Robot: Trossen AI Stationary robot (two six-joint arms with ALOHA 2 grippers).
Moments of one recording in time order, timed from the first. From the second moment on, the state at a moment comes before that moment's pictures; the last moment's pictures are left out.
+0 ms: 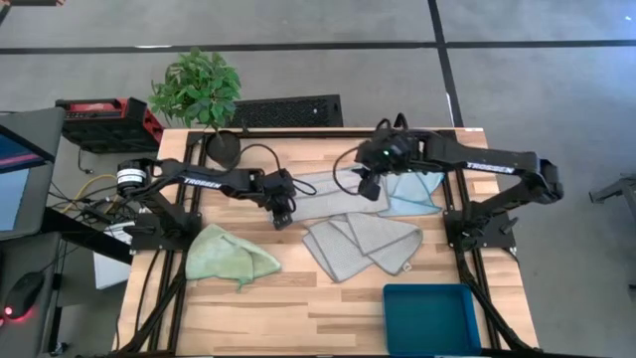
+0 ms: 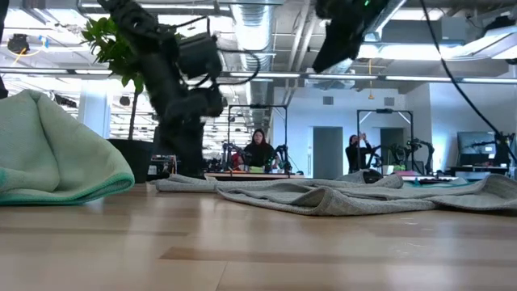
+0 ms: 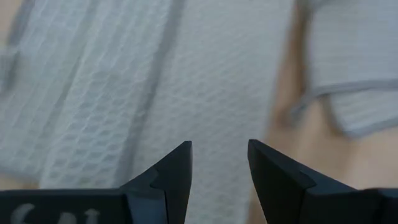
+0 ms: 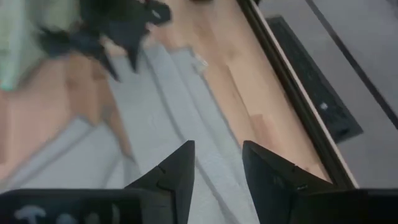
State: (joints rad) left arm 0.24 1.60 0.83 -0.31 0.05 -0.20; right arm -0.22 1.35 1.24 -0.67 0.12 -0.07
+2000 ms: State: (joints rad) left arm 0.07 1.43 0.80 -0.39 -0.13 0.00; right arm -0.13 1.35 1.23 -0.74 0.12 -0.05
